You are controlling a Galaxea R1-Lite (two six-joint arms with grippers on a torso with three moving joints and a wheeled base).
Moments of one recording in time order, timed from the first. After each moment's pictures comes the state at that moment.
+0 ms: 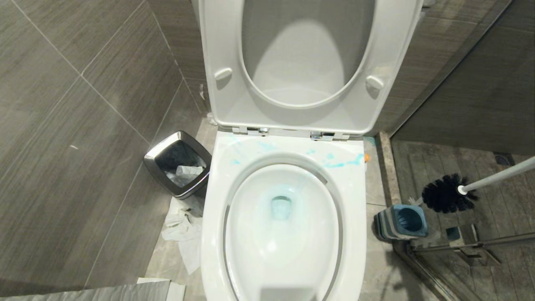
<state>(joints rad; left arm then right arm) 0.00 0.00 0.00 0.00 0.00 0.01 -0.14 0.94 -0.91 0.11 0.11 -0.03</state>
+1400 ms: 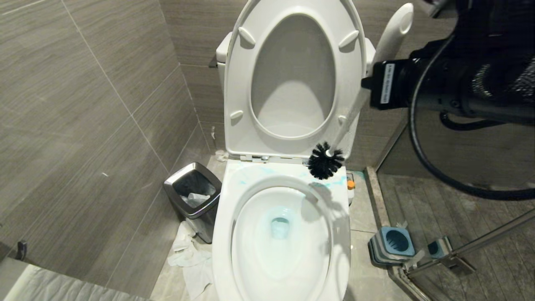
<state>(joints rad) 0.00 0.00 0.00 0.00 0.00 0.01 0.73 1.61 -1.55 0.11 -0.51 0.07</state>
